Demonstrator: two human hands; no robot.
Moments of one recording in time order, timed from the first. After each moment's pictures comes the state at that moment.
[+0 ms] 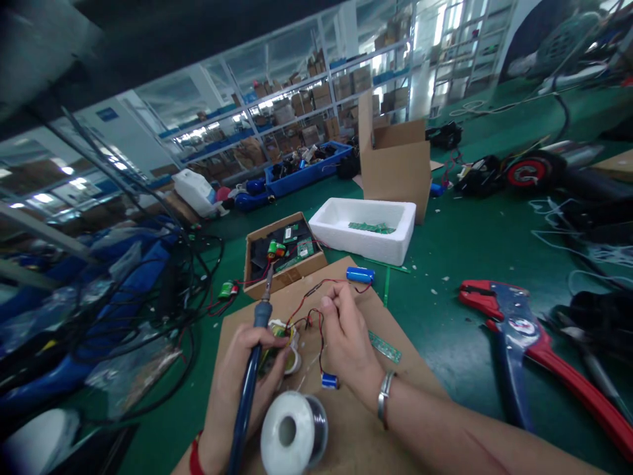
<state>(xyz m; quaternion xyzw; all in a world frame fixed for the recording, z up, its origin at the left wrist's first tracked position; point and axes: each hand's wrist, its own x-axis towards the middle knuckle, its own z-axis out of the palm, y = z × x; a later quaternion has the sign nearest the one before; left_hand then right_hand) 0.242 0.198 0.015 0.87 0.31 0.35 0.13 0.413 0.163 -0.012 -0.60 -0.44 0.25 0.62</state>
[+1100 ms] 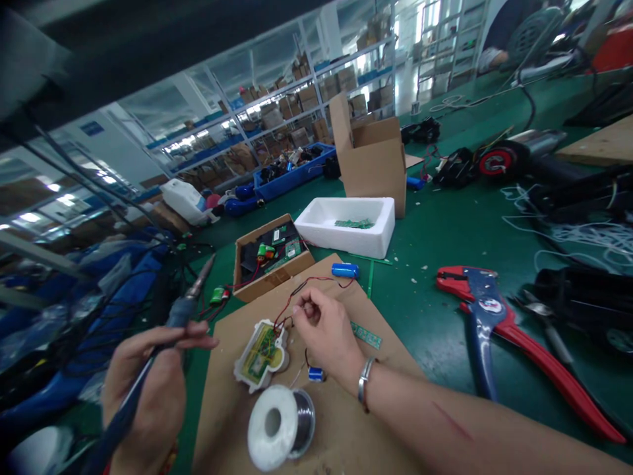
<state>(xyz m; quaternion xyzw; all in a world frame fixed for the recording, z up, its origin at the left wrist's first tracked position) 0.211 0.212 0.049 0.72 0.33 0.54 0.27 0.413 0.167 -0.010 -0.59 -0.48 0.28 0.59</state>
